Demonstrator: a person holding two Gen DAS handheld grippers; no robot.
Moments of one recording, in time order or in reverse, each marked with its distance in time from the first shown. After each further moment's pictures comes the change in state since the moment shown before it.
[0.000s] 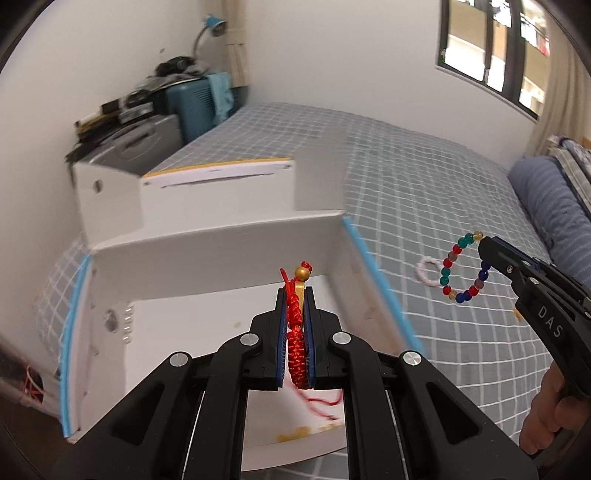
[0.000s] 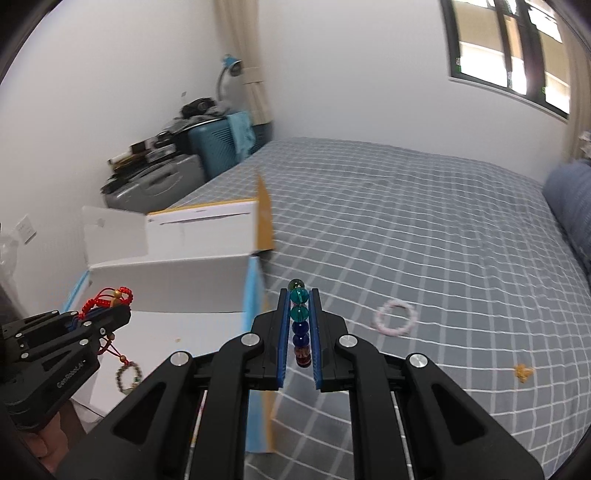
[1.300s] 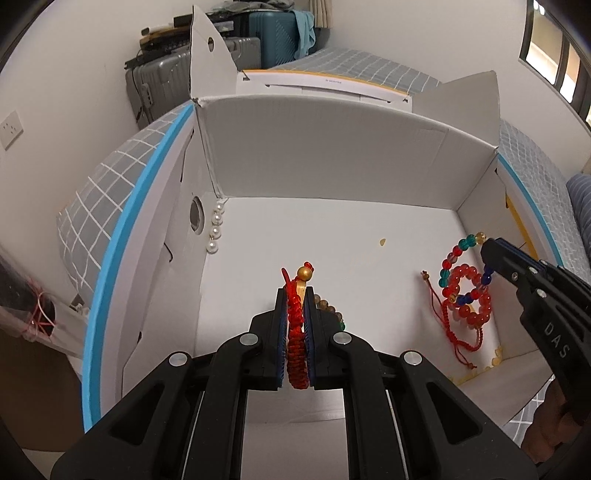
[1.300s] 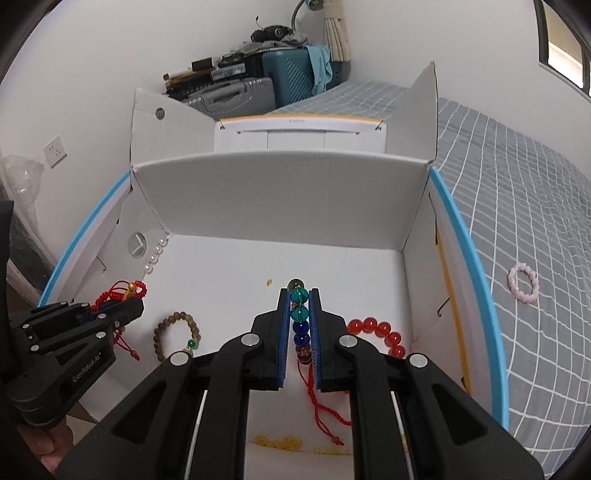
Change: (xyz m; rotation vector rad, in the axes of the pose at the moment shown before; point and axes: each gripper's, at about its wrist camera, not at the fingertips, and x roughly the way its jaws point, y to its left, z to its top) left arm 0.050 0.129 -0.073 -0.163 0.190 0.123; right arm 0.087 0.134 -0.059 -0.142 0.214 0.146
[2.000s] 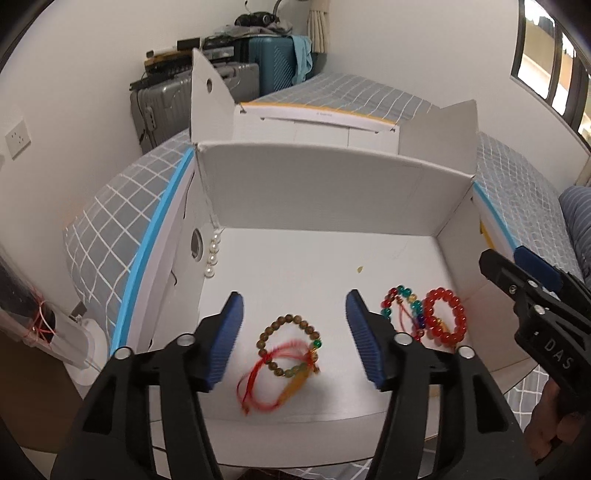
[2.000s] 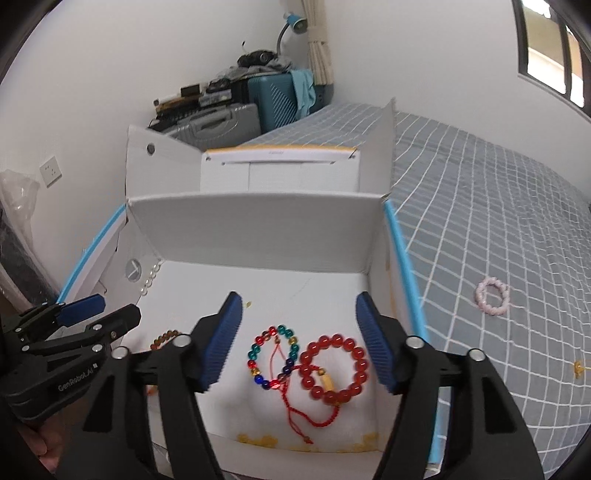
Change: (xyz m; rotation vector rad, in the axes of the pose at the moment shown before) left arm -0.037 -0.015 0.006 -0.008 -0.102 -0.008; right arm -0.043 -0.024 0.009 0.025 -0.103 -0.047
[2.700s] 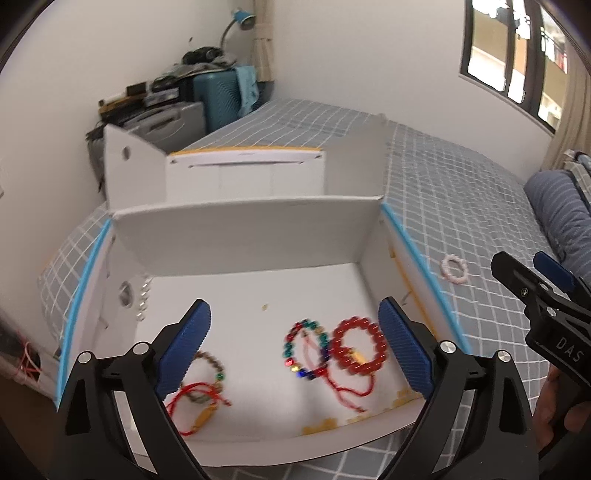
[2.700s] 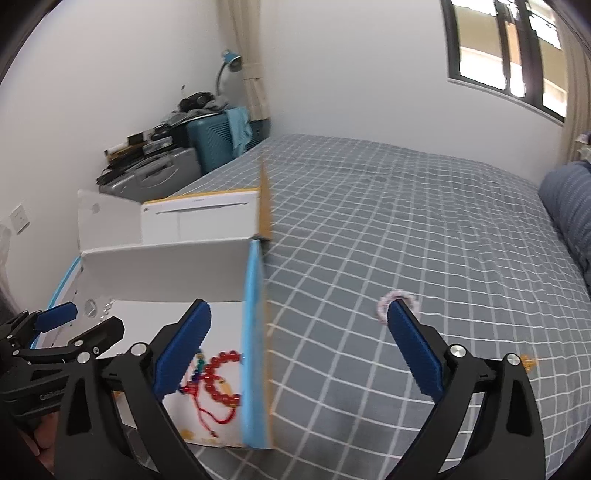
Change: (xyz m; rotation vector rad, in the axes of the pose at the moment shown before) left arm -0.024 -0.097 0.016 0.114 -0.107 -0.103; right arm -0.062 -0.104 0.000 0.116 -0.118 -0.157
